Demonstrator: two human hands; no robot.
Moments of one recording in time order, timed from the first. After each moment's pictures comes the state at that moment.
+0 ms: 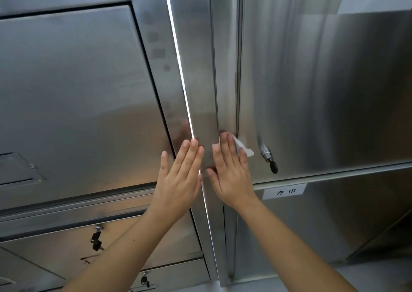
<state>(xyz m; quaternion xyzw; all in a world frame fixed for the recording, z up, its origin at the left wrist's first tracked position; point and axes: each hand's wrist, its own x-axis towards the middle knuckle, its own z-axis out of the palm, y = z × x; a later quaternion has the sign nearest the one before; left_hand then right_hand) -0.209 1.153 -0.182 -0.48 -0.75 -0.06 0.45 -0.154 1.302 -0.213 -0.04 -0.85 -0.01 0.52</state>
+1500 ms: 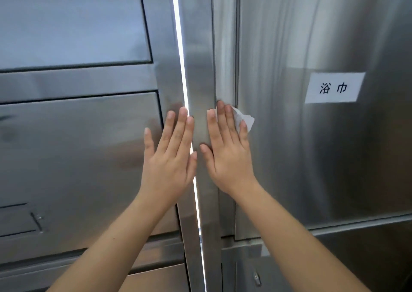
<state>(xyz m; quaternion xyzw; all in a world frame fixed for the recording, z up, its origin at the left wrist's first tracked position) -0.218 1.170 -0.031 -0.41 -0.73 -0.14 0.53 -0.157 1.299 -0.036 -0.04 -0.82 -0.04 0.56</state>
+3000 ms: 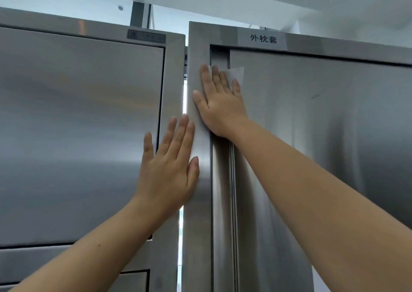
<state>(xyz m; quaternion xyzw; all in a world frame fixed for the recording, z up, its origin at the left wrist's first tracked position) -0.232 1.205 0.218 -0.36 -0.63 -0.19 0.66 -0.171 1.314 0.339 -0.04 -0.81 -0.11 0.58</state>
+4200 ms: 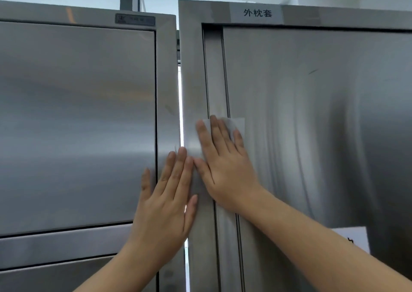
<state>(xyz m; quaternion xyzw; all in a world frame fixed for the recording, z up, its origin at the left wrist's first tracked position) -0.239 1.195 0.140 -0.39 -0.64 -0.16 0.65 -0.163 1.319 0.196 0.03 -0.80 -0.14 0.58</state>
